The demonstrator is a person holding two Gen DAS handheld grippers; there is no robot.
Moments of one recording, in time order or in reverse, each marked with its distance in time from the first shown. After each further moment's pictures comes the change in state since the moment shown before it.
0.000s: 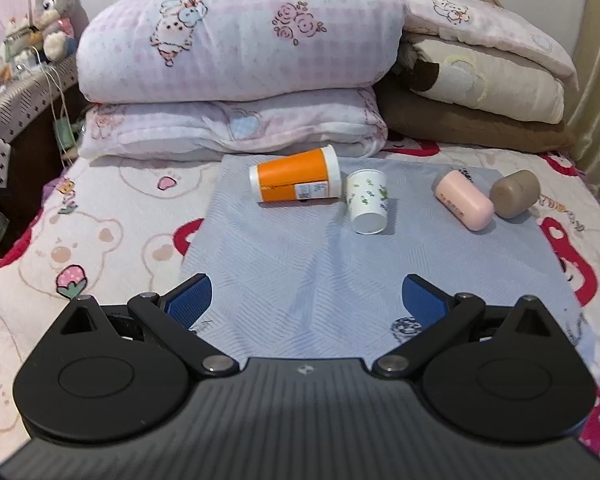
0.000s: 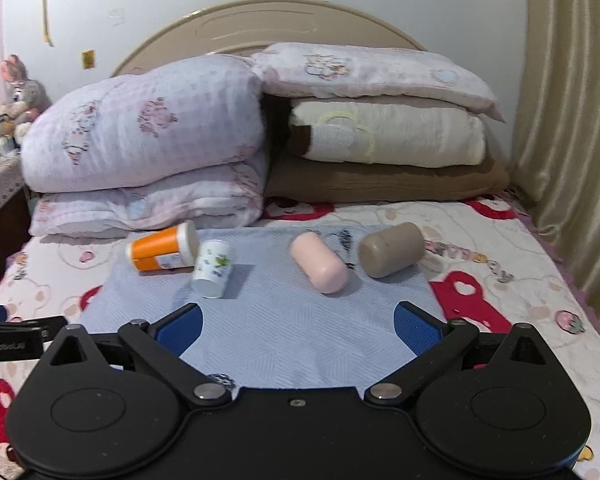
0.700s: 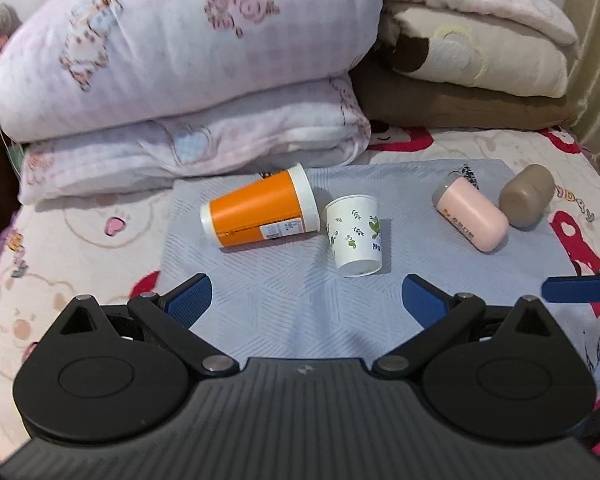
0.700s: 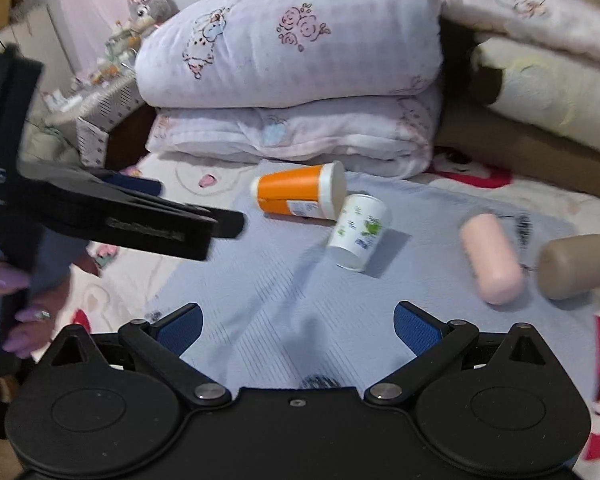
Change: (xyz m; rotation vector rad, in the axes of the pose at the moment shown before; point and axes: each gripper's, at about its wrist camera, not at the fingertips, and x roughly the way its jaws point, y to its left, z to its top) left arm 0.119 -0.024 0.089 0.105 0.101 -0.053; right arm 0.128 0.044 0.037 -0.179 0.244 0.481
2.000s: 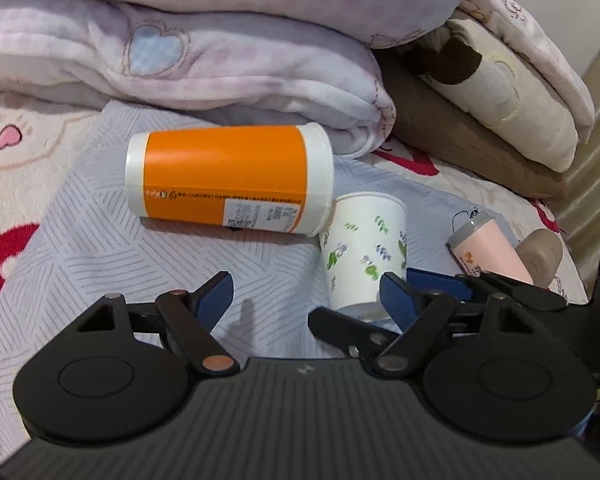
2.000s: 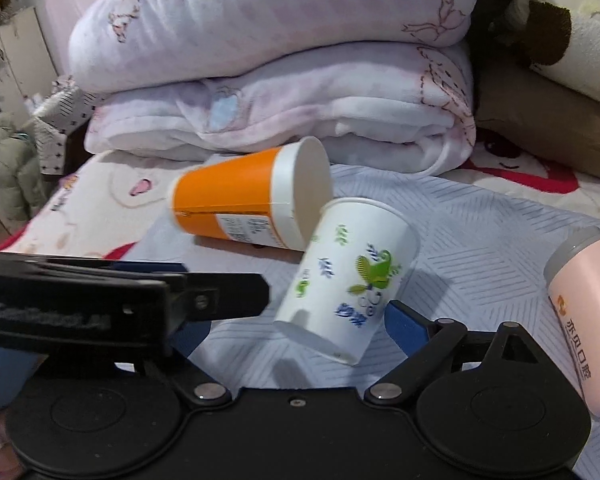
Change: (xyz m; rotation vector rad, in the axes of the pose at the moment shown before) left arm 0.153 0.054 -0.032 -0.287 -0.052 -0.267; right arm 0.201 -0.048 0.024 -0.016 -0.034 -0.055
